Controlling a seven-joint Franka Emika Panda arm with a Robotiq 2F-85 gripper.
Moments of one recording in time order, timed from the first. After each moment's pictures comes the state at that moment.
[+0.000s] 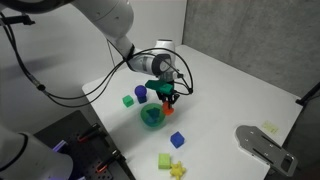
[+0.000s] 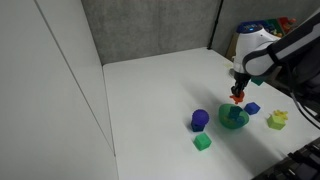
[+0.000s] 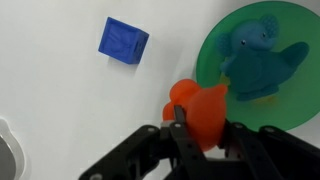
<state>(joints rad) 0.00 0.52 -0.11 -2.07 -0.29 2.45 -0.01</state>
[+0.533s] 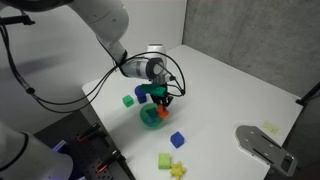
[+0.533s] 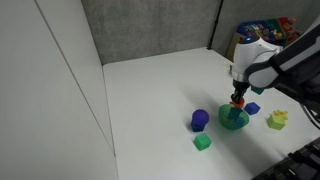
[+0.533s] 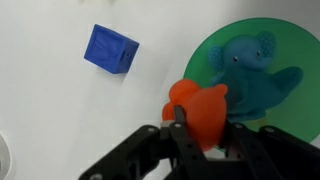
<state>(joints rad) 0.06 0.52 -0.13 -2.15 -0.38 2.51 0.06</state>
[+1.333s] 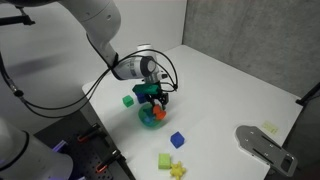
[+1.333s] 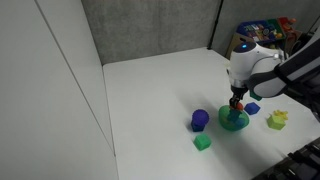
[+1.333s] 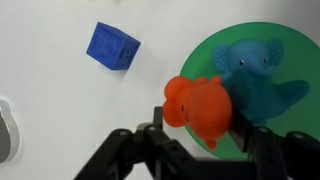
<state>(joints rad) 0.17 0.50 -0.18 -2.21 -0.53 2.54 0.20</state>
